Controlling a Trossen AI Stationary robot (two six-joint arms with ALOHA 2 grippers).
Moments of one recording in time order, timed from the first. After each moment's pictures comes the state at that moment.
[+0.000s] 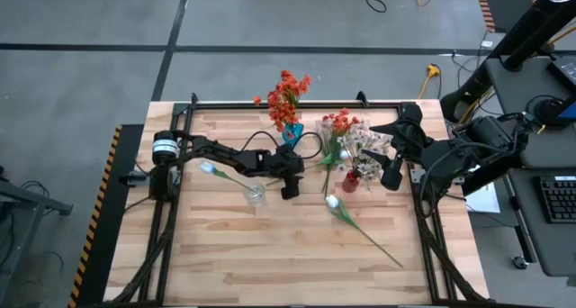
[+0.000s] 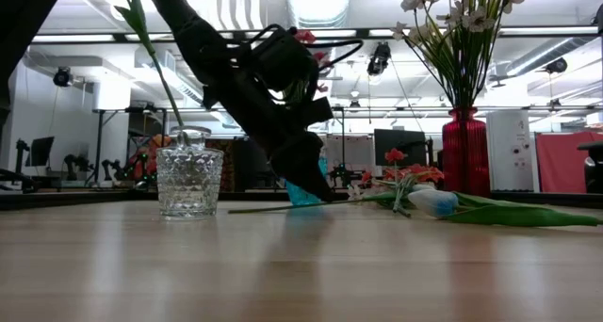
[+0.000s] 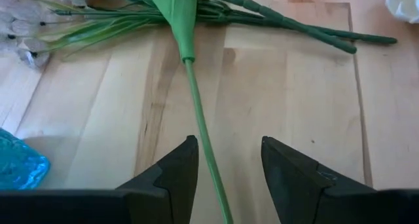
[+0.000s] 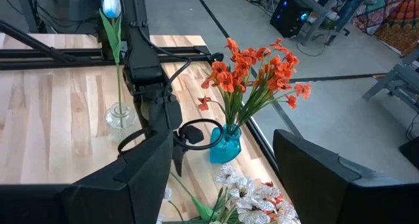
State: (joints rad) left arm 0.11 1.97 1.07 0.12 -0.12 0.07; right arm 0.45 1.25 1.77 -1.19 0.81 0.28
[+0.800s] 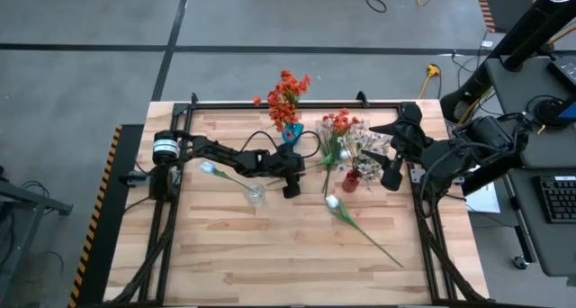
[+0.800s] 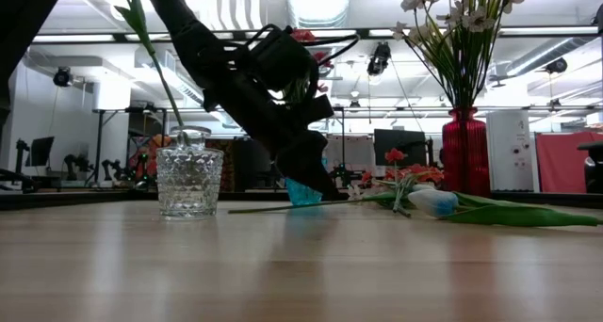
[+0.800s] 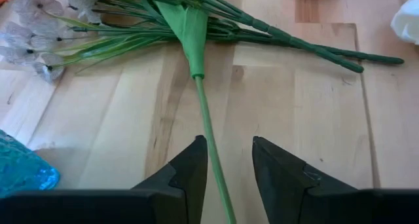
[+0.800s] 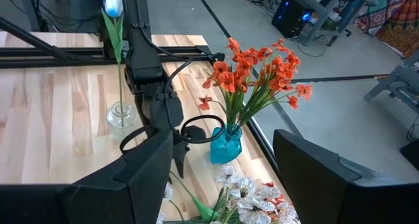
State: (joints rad) left arm 0.12 1.98 1.05 0.20 -0.14 0.07; right arm 0.45 1.25 1.77 -1.19 0.80 0.27
